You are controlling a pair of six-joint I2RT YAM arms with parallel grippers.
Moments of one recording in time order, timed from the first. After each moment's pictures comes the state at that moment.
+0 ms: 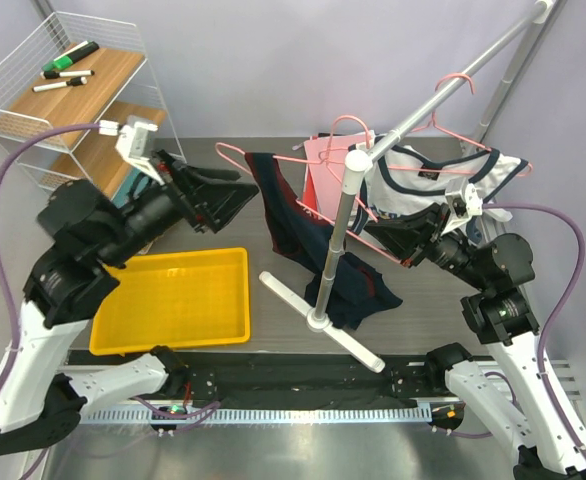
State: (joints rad) left arm -0.75 0.97 1.64 -0.51 0.14 -0.47; right arm 0.31 0.61 0.82 0.08 -0.67 0.40
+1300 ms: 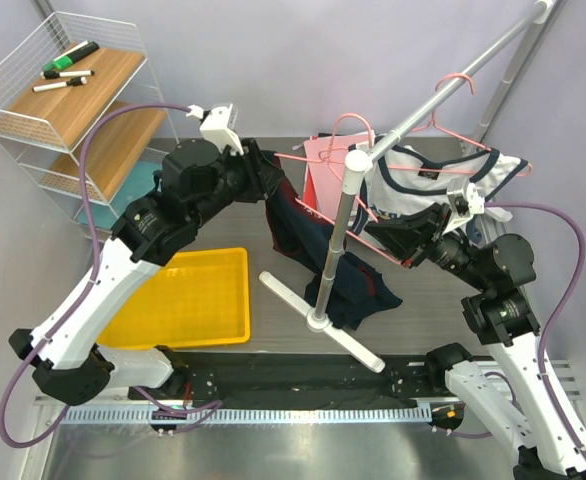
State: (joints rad) left arm -0.76 1.26 1.64 -0.61 -0.17 -0.50; right arm 0.31 0.61 0.82 0.07 -0.67 0.43
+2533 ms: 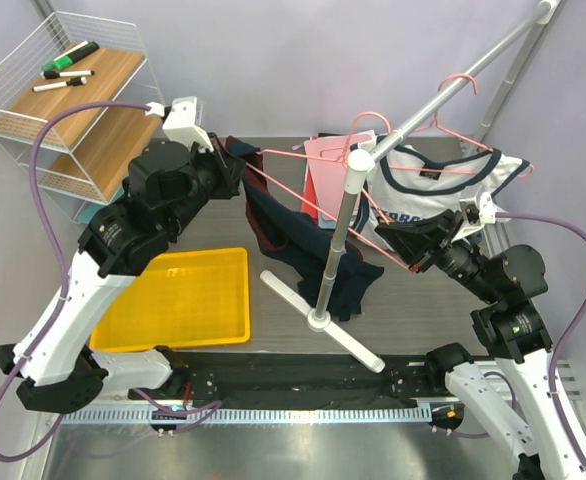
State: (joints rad) left arm -0.77 1.20 1.73 -0.73 -0.37 -0.45; right arm 0.31 0.54 0.85 -0.07 -0.55 0.38
